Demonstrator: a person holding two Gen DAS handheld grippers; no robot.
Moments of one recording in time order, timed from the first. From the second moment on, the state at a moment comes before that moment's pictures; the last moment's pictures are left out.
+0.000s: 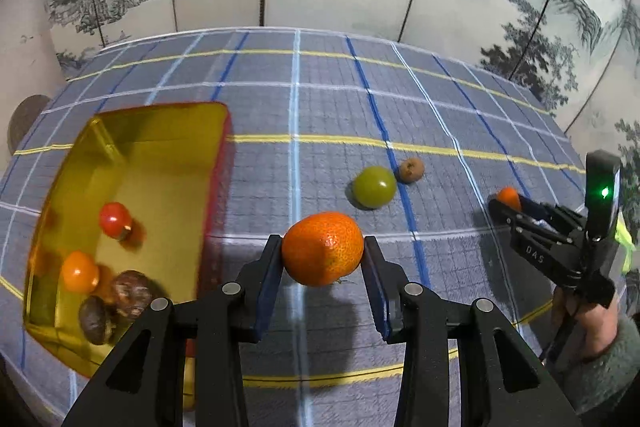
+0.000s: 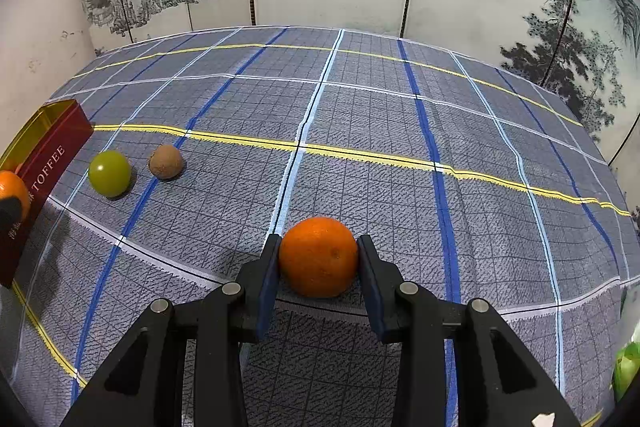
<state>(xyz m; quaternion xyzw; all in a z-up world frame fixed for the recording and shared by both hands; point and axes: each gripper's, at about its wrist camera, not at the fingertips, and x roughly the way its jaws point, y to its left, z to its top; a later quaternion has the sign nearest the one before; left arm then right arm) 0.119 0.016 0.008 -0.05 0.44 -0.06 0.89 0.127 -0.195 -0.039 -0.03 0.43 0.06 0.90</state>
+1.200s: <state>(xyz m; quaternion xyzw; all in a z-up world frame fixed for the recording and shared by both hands) 0.115 0.148 -0.020 -0.05 0.46 0.09 0.88 0.126 -0.193 -0.038 -0.04 0.43 0.05 0.90</state>
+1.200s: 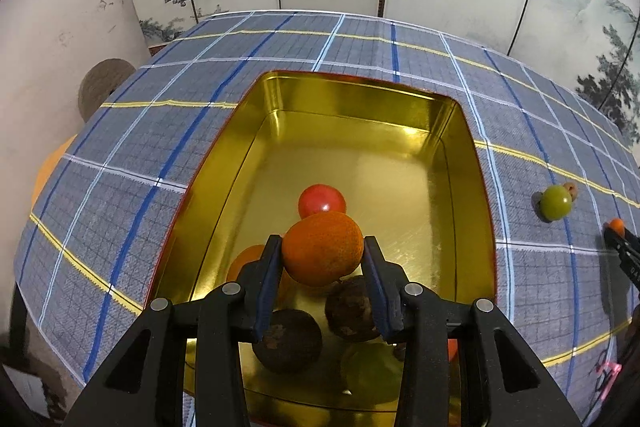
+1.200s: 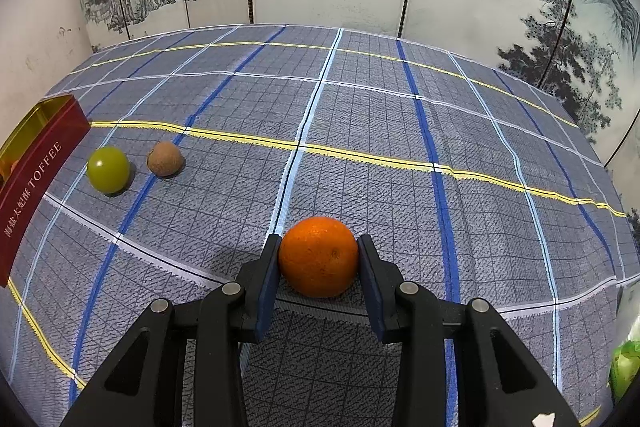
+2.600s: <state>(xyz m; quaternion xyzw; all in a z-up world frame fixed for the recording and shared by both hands) 0.113 0.137 -0.024 -0.01 0.46 0.09 0.88 0.124 -0.190 -0.039 -0.05 0.44 0.05 0.90</state>
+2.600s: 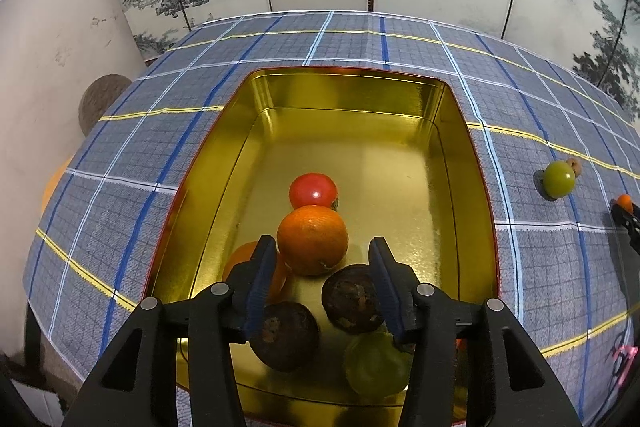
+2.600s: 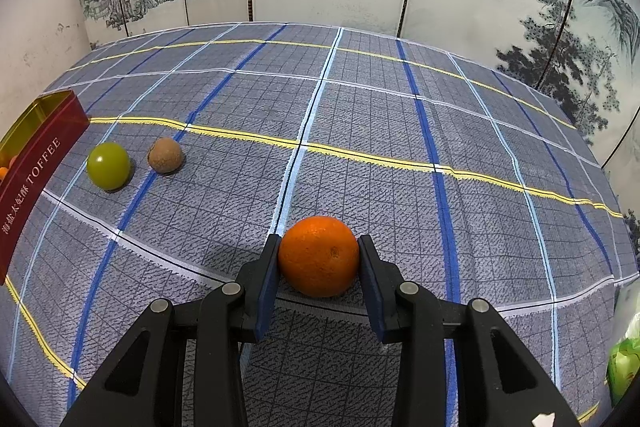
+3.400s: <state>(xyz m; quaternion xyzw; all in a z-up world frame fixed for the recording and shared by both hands) 0.097 0.128 -0.013 0.01 0.44 0.08 0.90 0.120 -0.189 -0.035 -0.06 0.43 0.04 0.90</state>
